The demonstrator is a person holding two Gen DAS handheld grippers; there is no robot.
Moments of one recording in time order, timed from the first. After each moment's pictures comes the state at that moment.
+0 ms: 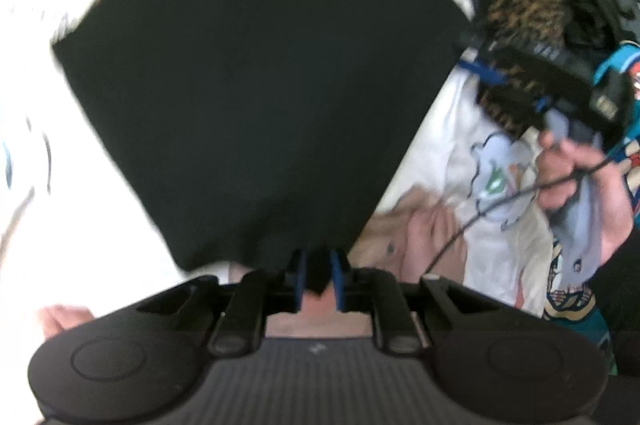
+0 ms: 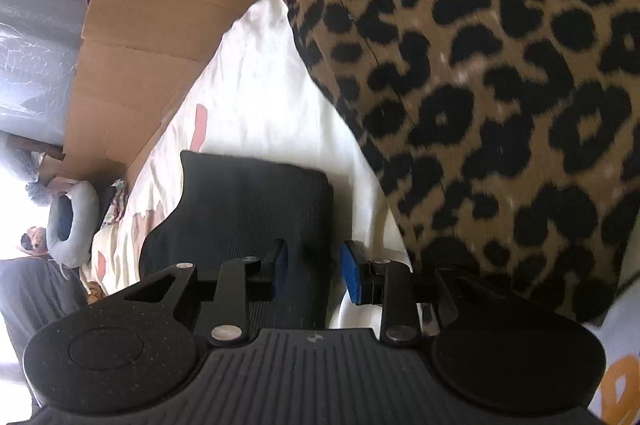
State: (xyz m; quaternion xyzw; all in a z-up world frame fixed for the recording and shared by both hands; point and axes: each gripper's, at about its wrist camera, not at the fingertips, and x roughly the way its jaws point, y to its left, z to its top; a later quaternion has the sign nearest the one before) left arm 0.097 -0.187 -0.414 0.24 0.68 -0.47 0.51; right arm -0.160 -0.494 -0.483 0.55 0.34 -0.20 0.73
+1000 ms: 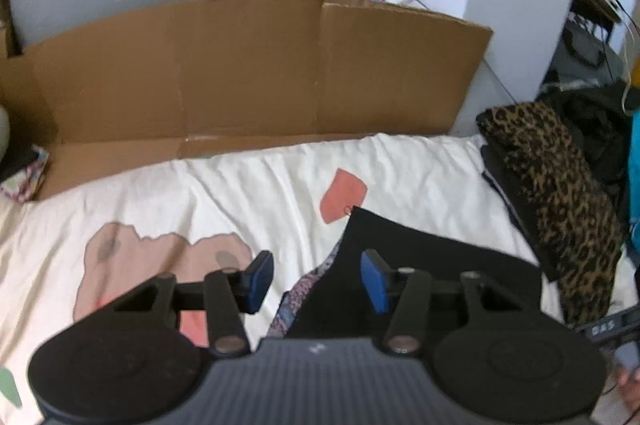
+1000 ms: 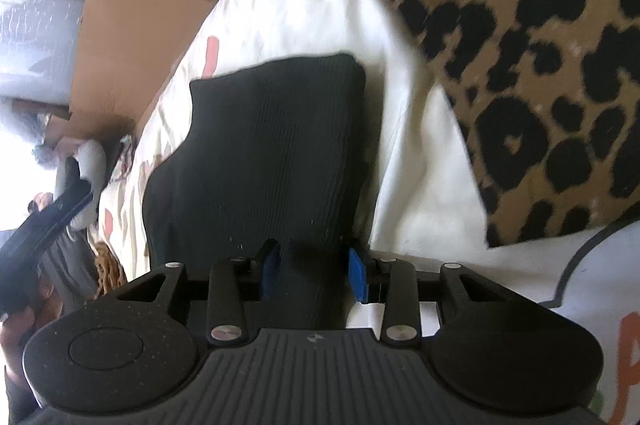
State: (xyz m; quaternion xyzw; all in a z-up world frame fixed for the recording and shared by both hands) left arm 0.173 -0.290 -0.382 0.24 0.33 -0.57 0.71; right arm -0.135 -0.450 -0.501 0.57 0.37 -0.16 0.72
